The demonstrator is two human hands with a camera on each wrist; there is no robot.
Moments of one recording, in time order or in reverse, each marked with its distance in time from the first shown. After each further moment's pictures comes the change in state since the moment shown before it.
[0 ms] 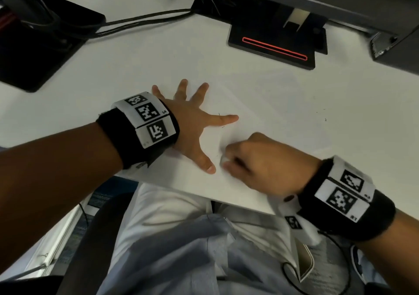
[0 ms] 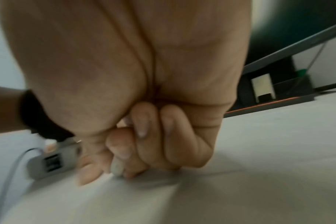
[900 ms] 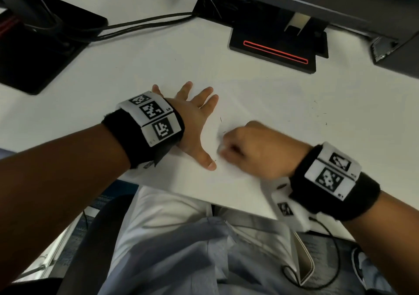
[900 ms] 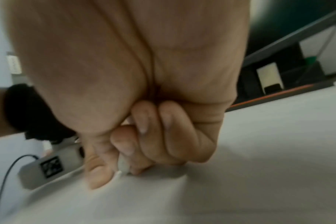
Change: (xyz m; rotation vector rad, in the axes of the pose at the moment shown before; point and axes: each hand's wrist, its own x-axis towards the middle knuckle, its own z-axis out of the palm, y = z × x) left_hand 0.004 -0.003 -0.009 -0.002 -0.069 -0.057; right_hand 0.025 0.008 -0.011 -0.032 -0.014 0.052
